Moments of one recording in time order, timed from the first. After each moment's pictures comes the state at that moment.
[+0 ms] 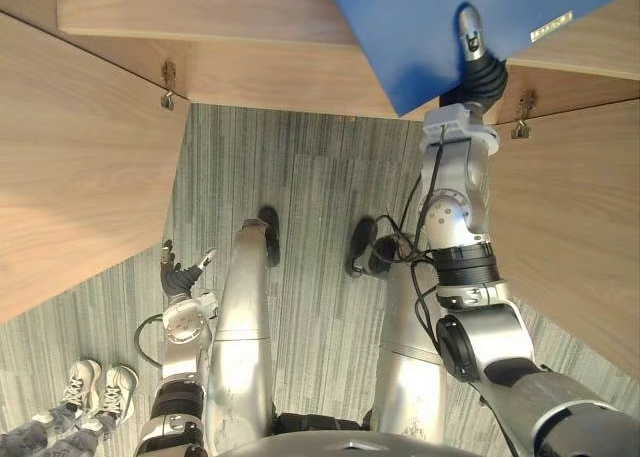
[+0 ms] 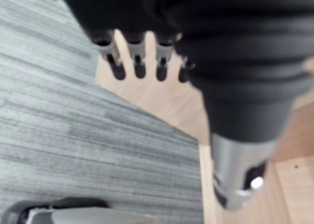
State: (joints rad) left arm -0.12 0.02 0.23 0.49 -0.04 -0.15 0.36; right arm -0.84 -0.20 -0.03 0.18 0.87 -0.31 -0.32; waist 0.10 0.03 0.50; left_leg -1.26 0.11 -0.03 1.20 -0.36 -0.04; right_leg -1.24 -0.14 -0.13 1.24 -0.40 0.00
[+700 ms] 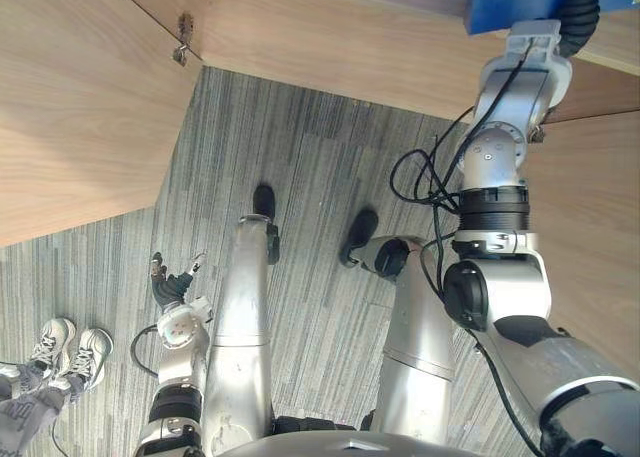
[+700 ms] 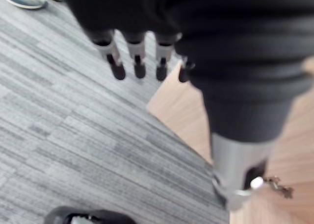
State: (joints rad) left arm -0.11 0.02 0.24 0.49 -0.15 -0.15 0.41; right arm -1.09 -0.26 -0.21 0.33 0.98 -0.37 -0.47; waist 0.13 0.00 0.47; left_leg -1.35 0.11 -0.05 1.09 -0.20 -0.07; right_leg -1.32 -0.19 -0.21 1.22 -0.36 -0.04
